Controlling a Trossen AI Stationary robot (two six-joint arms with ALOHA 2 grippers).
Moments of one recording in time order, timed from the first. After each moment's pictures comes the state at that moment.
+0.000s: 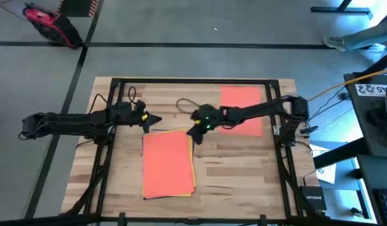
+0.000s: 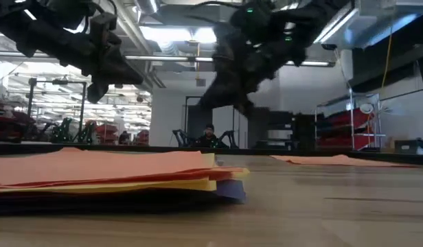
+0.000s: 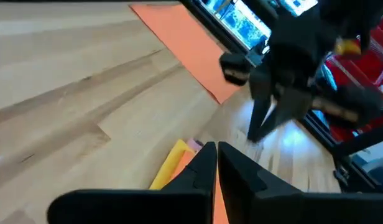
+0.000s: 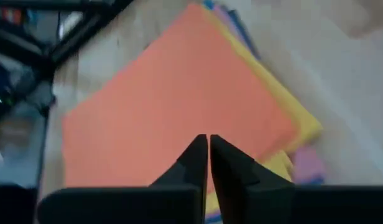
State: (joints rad) left arm 0.25 0.76 0.29 0.16 0.01 -0.64; right arm -0.09 1.89 1.15 0.05 -0.27 0.45
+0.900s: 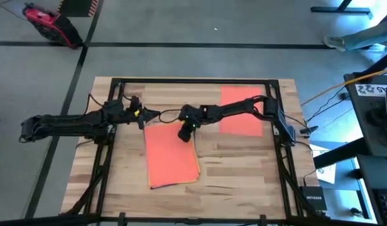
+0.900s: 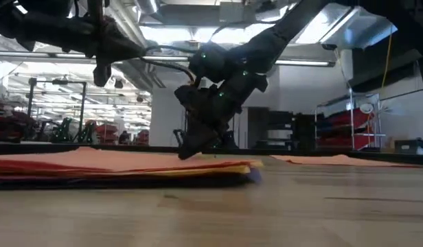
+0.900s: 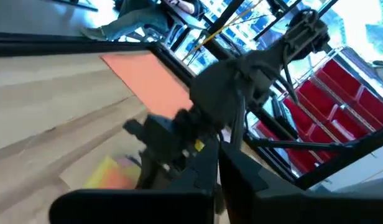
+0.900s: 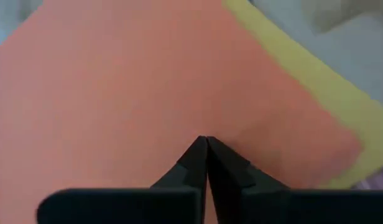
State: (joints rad) left arm 0.25 0.66 0.29 0.25 0.01 -0.68; right arm -0.19 2.18 1.40 -0.15 -0.19 0.41
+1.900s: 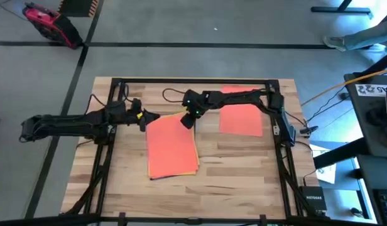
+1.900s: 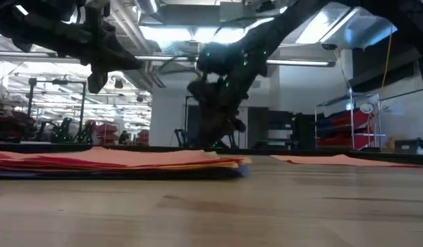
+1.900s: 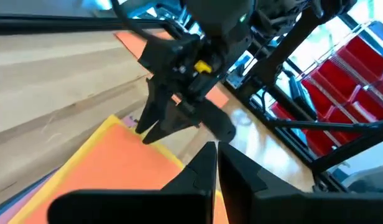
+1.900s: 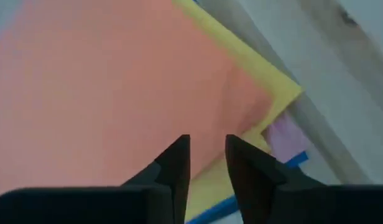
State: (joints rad) left arm 0.25 0.66 0.29 0.14 0.01 -0.65; right arm -0.28 2.12 1.51 -0.44 -0.18 0.37
